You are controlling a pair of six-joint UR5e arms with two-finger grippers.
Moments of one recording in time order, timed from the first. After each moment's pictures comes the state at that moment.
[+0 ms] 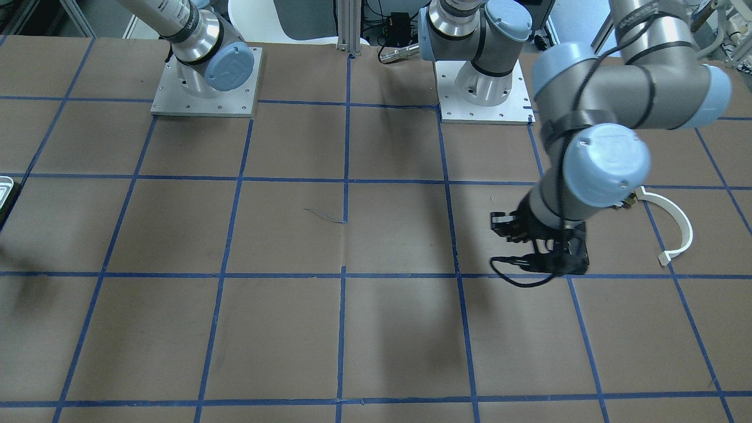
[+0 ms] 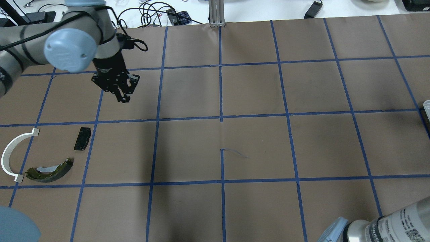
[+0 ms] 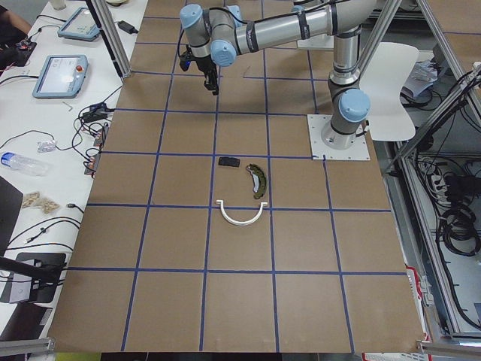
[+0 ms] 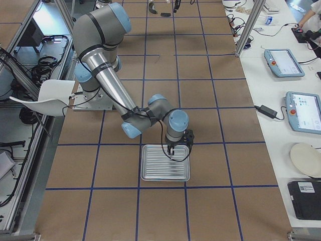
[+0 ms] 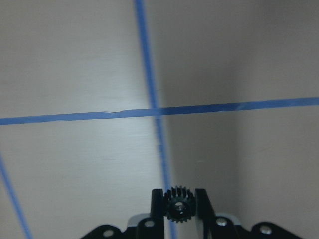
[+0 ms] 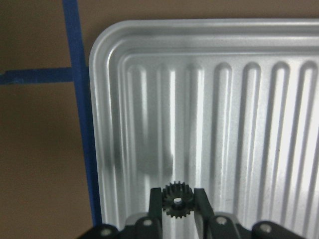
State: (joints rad) left arm -1.45 -1.87 -1.57 -1.48 1.68 0.18; right arm 0.72 -1.15 1.68 -2.05 -1.63 -0.78
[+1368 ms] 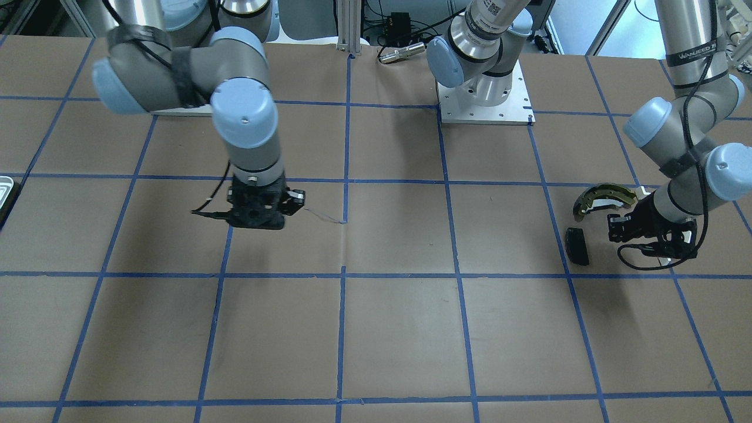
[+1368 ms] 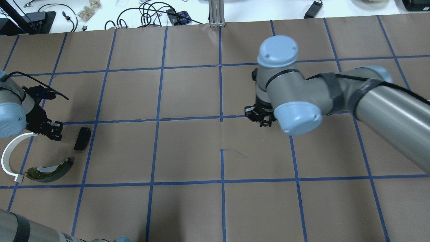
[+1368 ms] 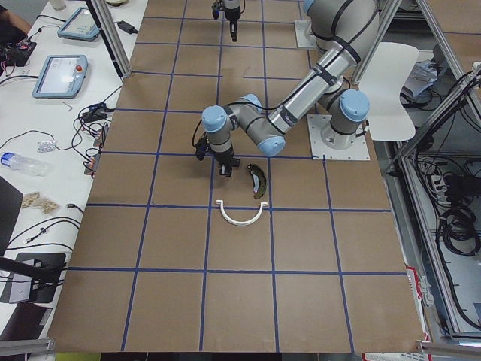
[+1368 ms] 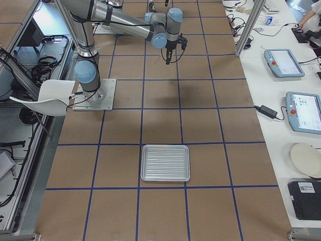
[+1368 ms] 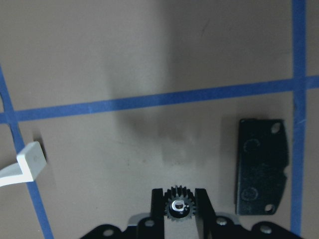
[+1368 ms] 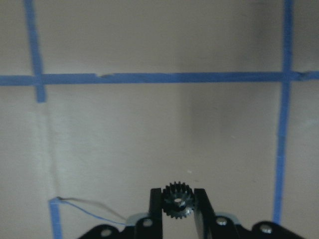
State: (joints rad) left arm -0.95 -1.91 -1.95 -0.93 1.70 0.71; right arm 1.88 -1.30 1.88 -2.13 -1.61 0.27
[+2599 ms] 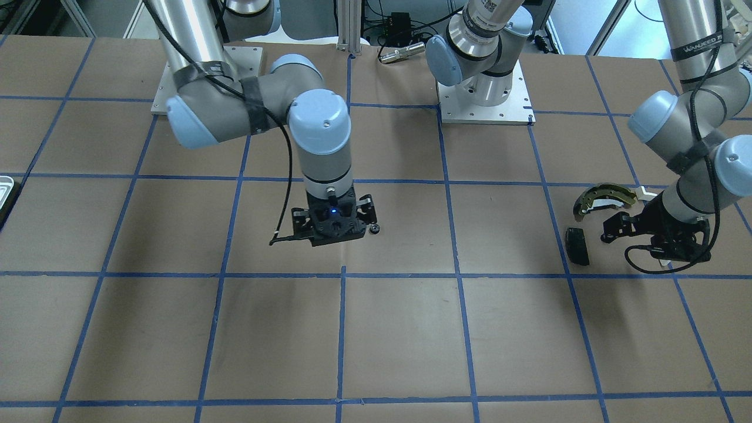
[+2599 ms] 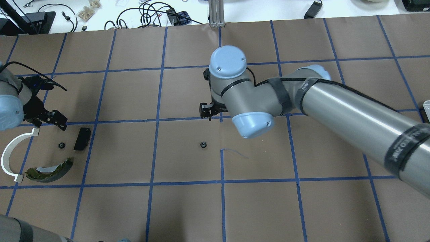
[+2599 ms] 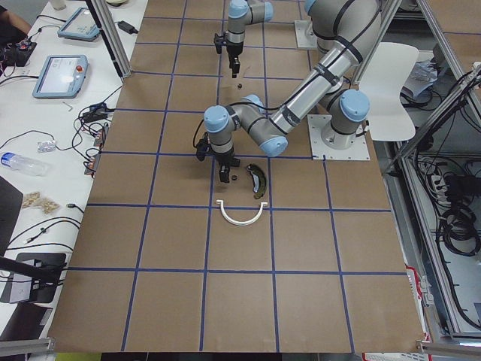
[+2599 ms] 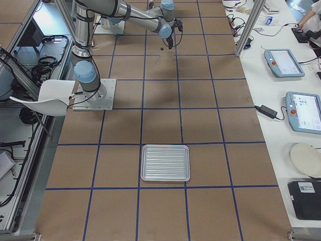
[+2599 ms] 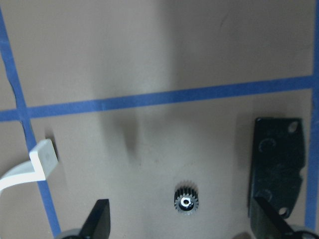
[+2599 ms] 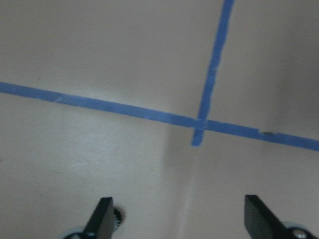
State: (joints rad) left arm -1.03 -1.87 -1.86 -1.00 1.69 0.68; right arm 1.90 -1.24 1.77 -2.22 -1.55 0.14
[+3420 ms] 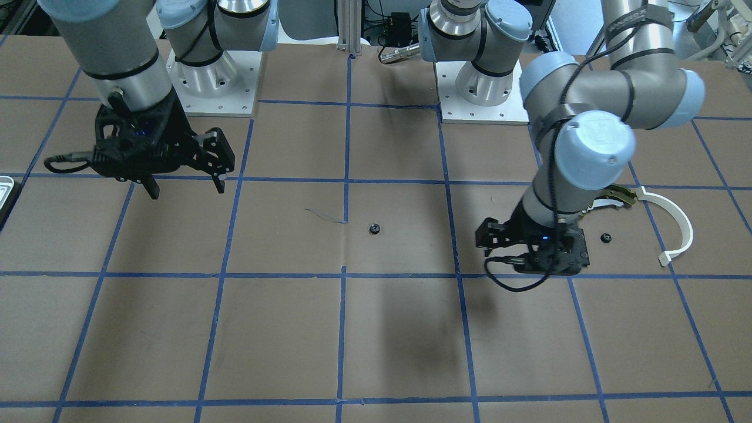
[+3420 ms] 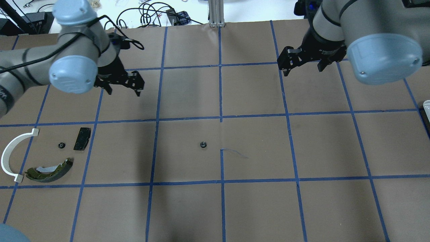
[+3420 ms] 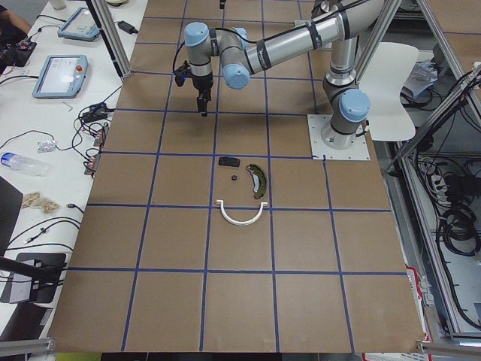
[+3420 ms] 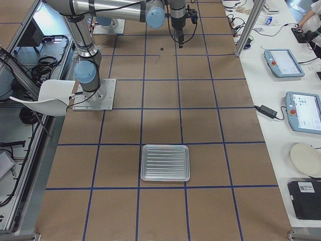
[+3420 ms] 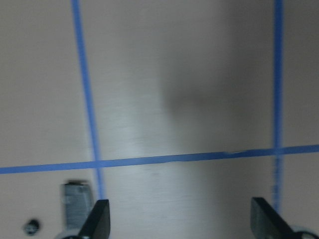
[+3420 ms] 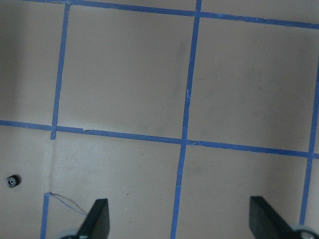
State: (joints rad) left arm -1.56 -1.84 -1.70 -1.19 1.62 0.08; right arm 1.59 -1.55 1.65 -1.82 -1.54 -0.10
